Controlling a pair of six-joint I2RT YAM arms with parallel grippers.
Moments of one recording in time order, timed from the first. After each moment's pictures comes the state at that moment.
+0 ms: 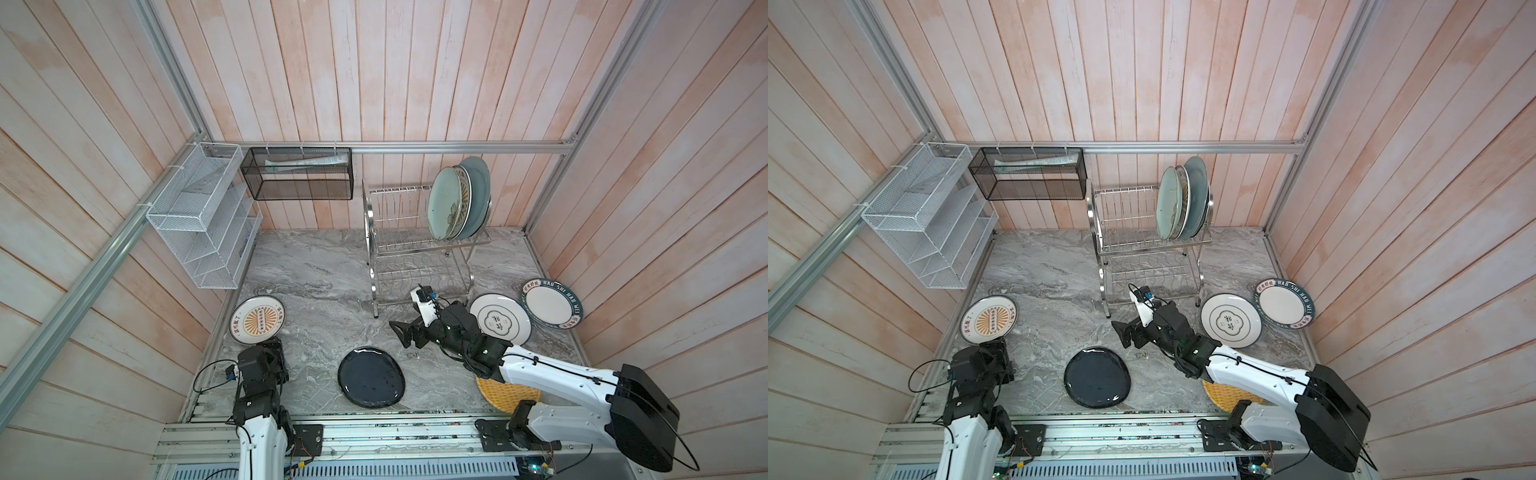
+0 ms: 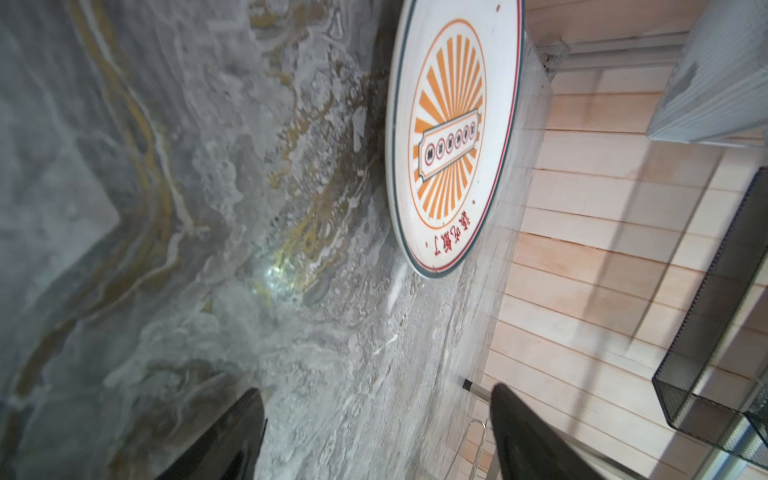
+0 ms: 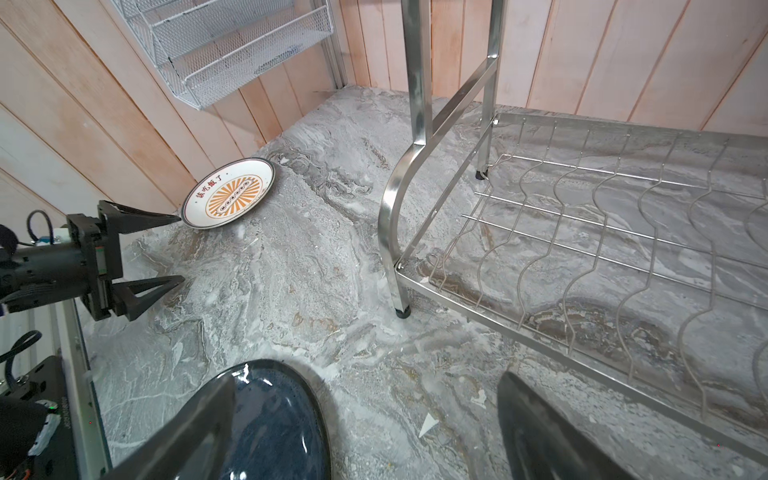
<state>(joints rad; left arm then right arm) 0.33 0.49 0.08 -0.24 0.14 -1.47 0.91 1.21 0.60 0.26 0.03 0.26</state>
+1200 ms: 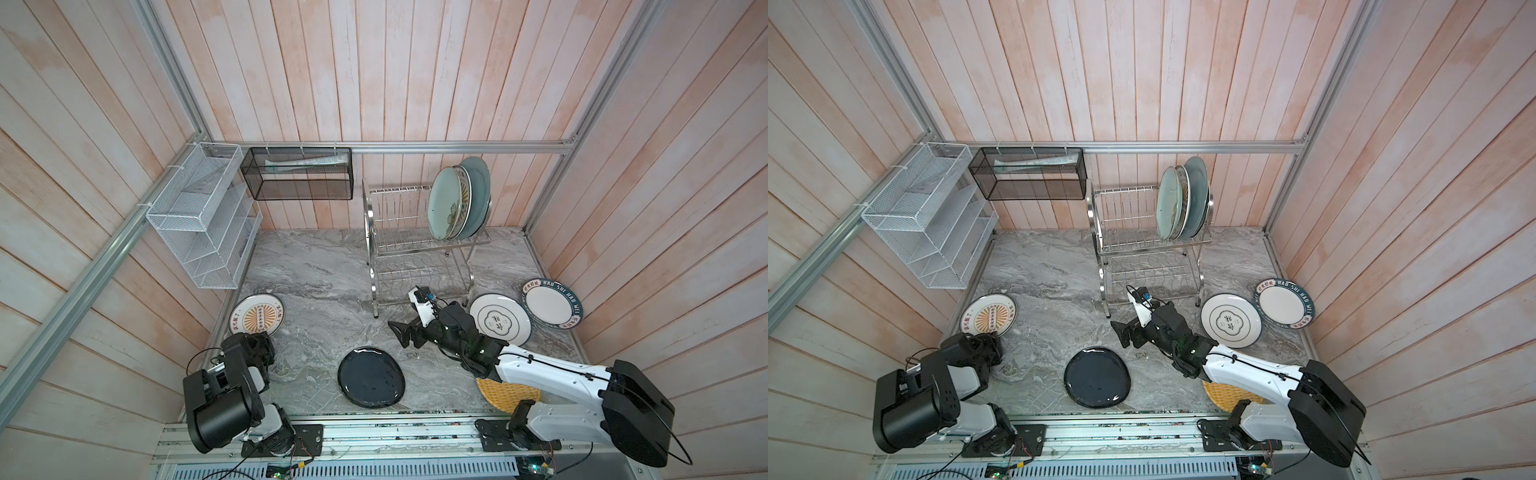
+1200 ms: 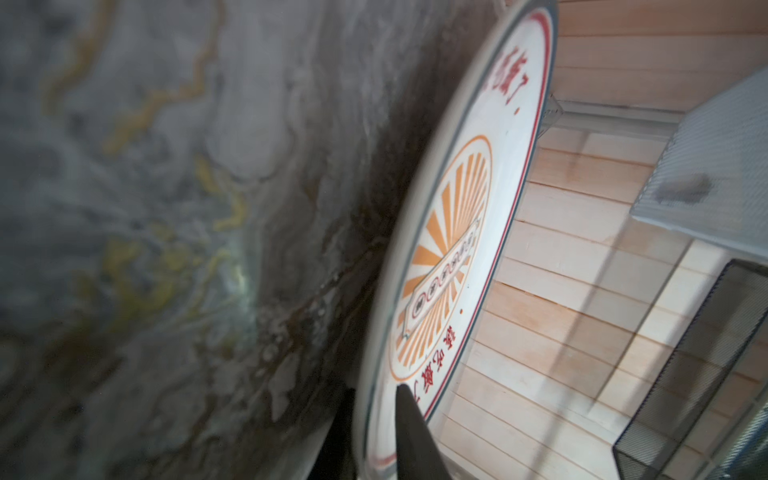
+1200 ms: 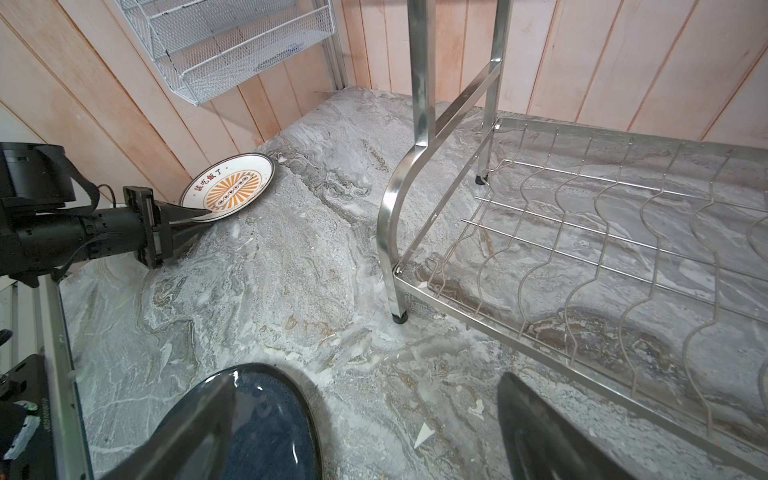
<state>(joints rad) 0.56 1.43 0.15 0.66 0.33 -1.44 0.91 1.24 0.60 0.29 0.04 0.23</state>
